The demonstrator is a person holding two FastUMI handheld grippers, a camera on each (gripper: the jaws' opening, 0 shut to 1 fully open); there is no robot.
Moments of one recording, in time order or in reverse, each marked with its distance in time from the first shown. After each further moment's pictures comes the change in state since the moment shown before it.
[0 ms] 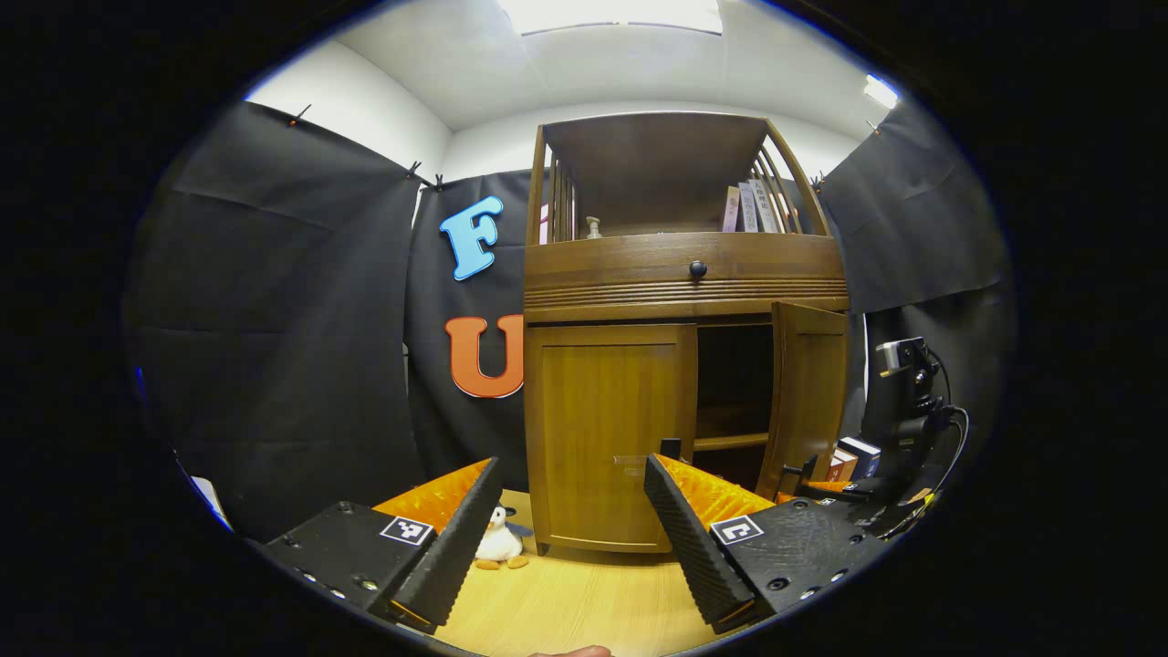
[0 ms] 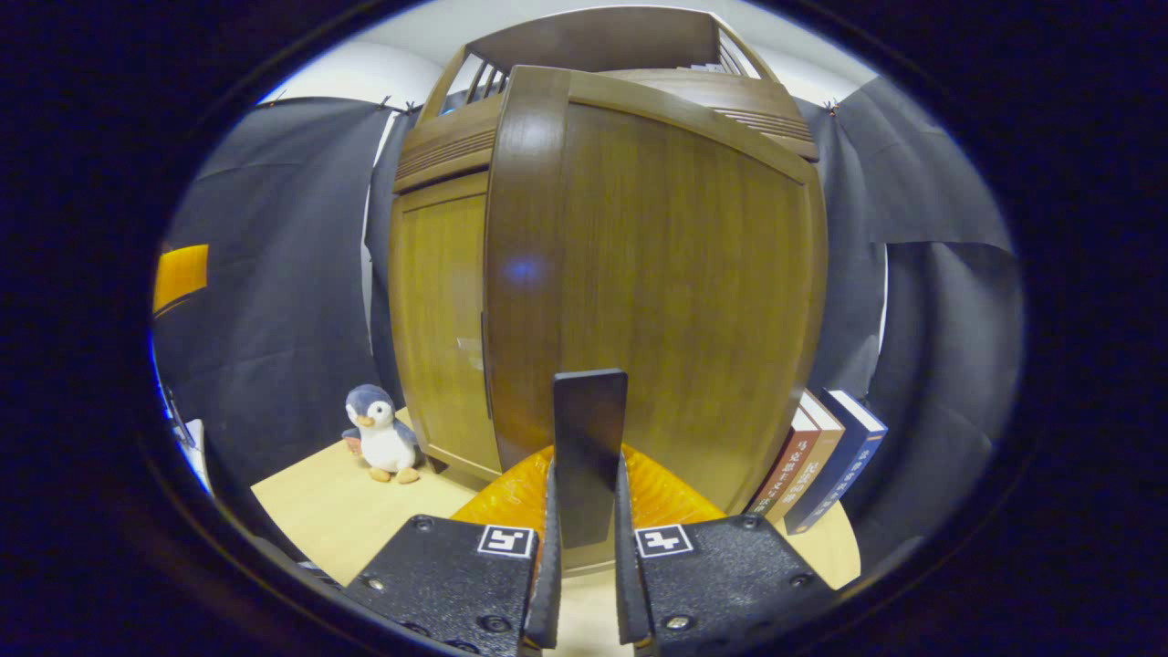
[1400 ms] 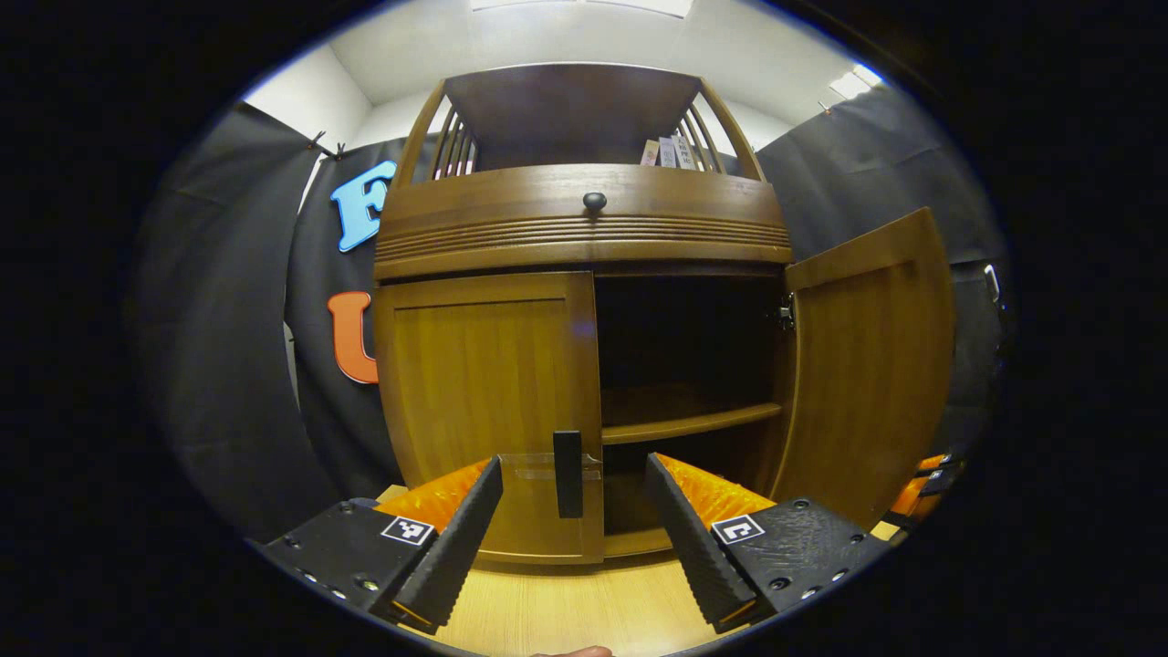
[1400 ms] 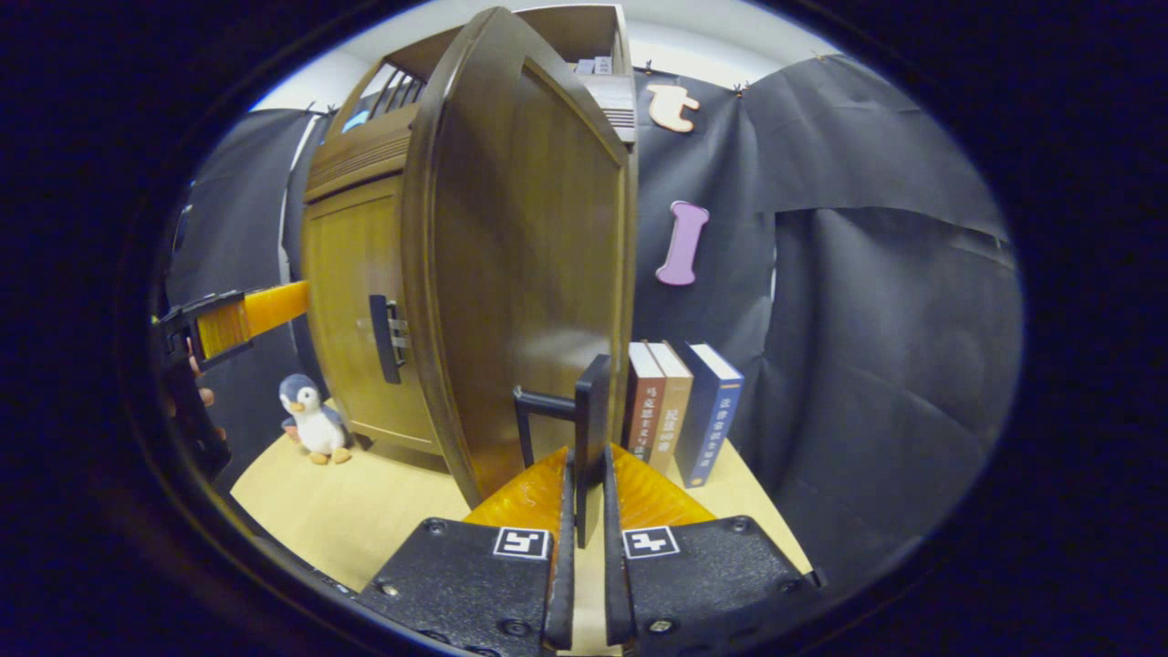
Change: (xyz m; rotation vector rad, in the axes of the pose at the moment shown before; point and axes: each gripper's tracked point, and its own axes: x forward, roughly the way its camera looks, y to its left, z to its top) left arm 0.107 -0.095 -0.055 0.026 0.064 -0.306; right arm -0.096 -0.114 -0.031 0.097 0.076 -0.318
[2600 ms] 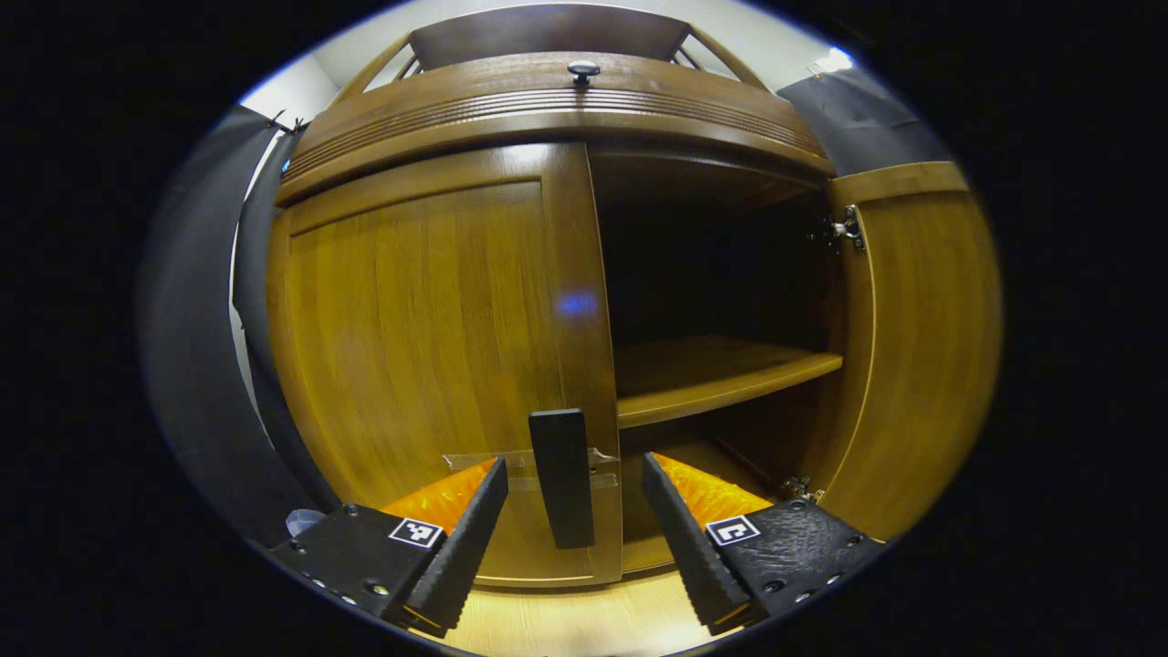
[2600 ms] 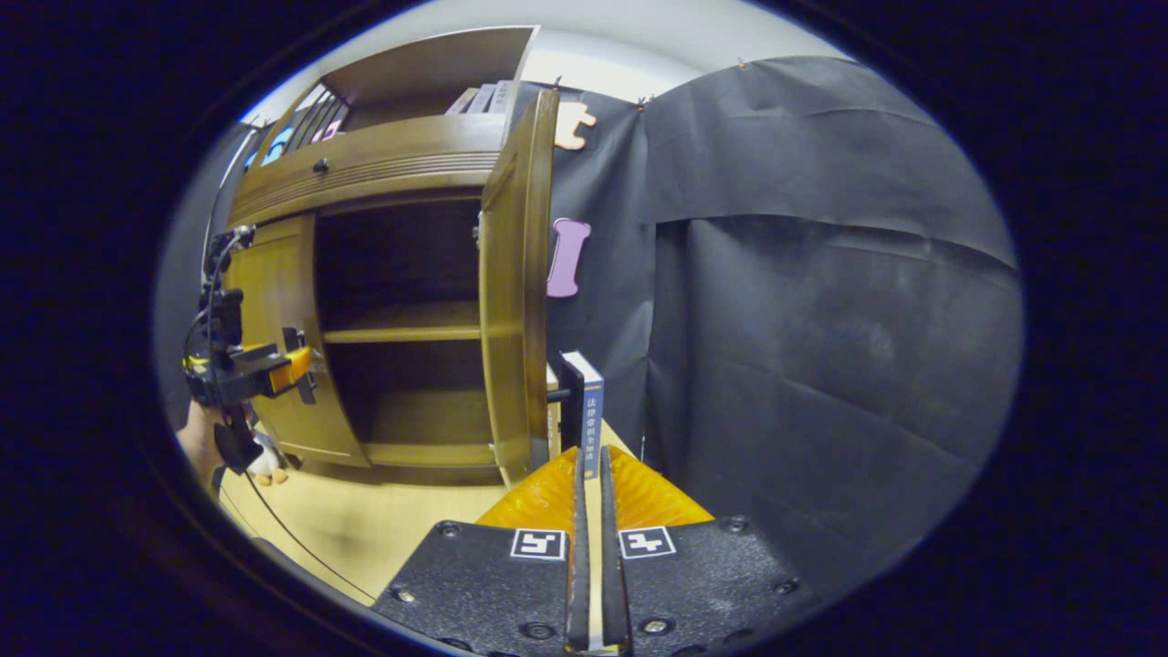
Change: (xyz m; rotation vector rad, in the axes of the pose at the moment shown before) left arm 0.126 0.007 -0.068 0.047 0.099 -0.043; right arm -0.085 -0.081 0.020 0.094 -0.057 -0.301
